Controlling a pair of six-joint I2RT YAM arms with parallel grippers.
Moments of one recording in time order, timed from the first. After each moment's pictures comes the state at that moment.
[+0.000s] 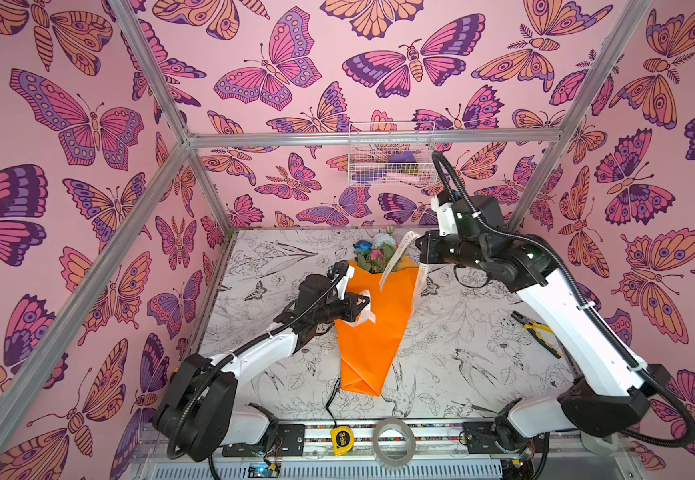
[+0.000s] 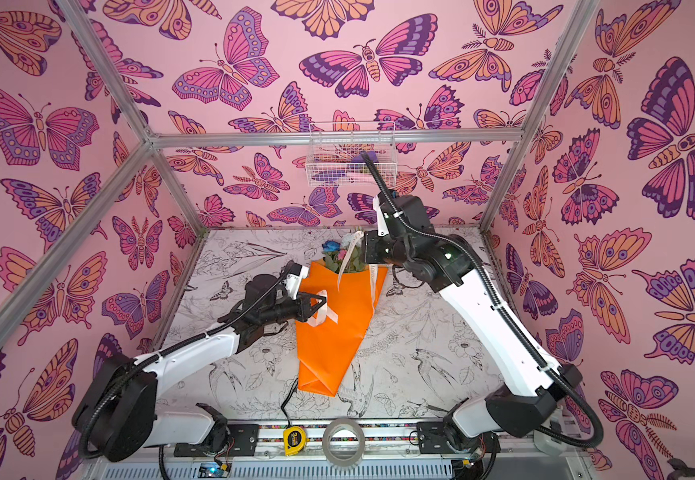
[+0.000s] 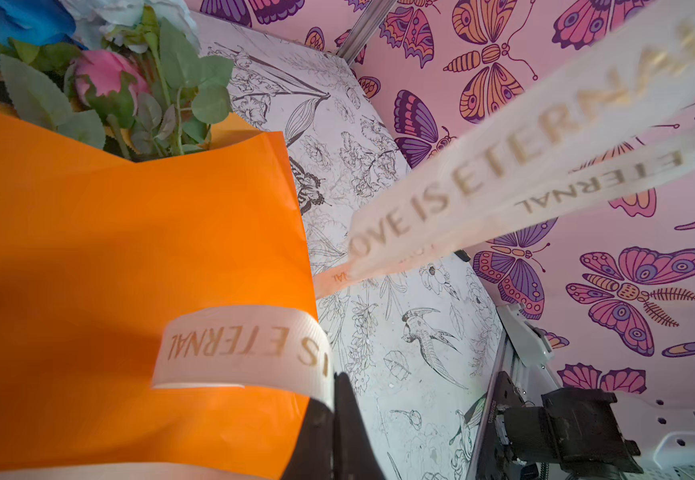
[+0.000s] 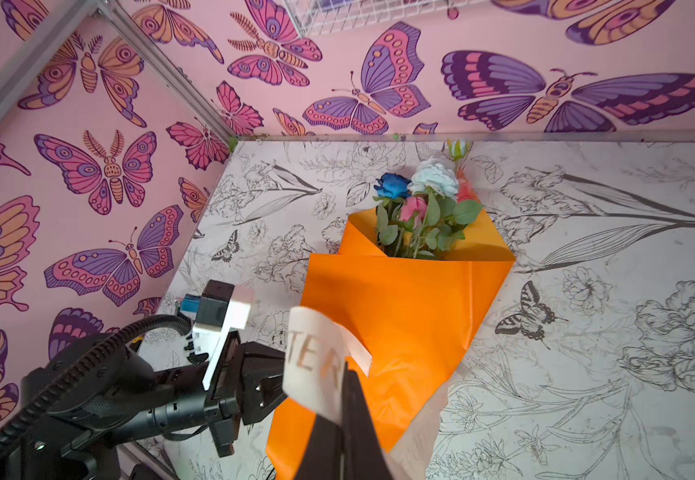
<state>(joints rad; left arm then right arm) -0.51 1.34 0.71 0.19 0.50 -0.48 0.63 1.44 1.84 -0.98 0.04 0.47</state>
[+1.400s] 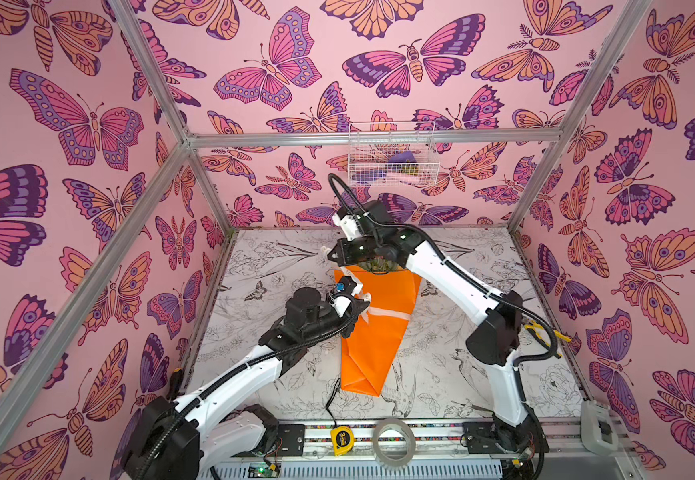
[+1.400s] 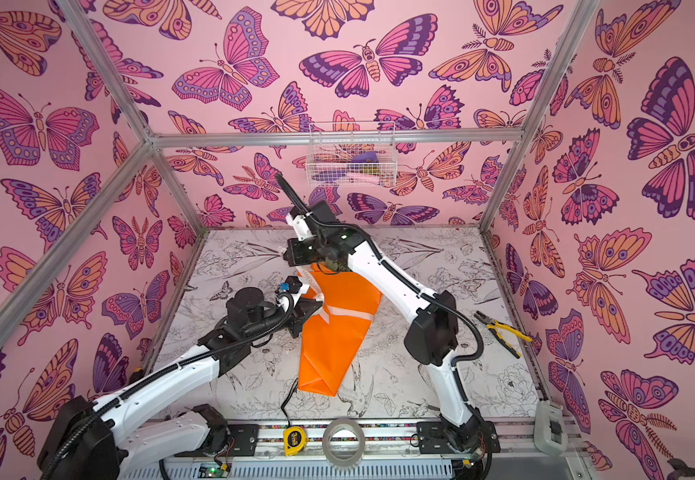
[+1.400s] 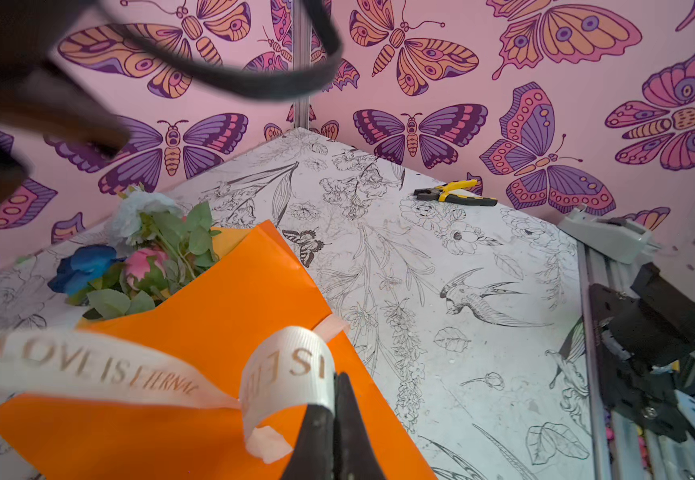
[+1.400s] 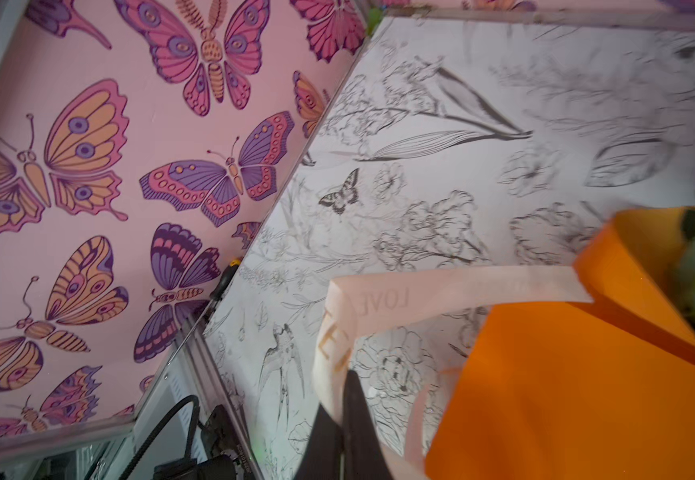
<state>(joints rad) -0.59 1.10 0.62 0.21 0.42 0.07 0.77 2.14 2.23 -0.75 -0.40 0.47</state>
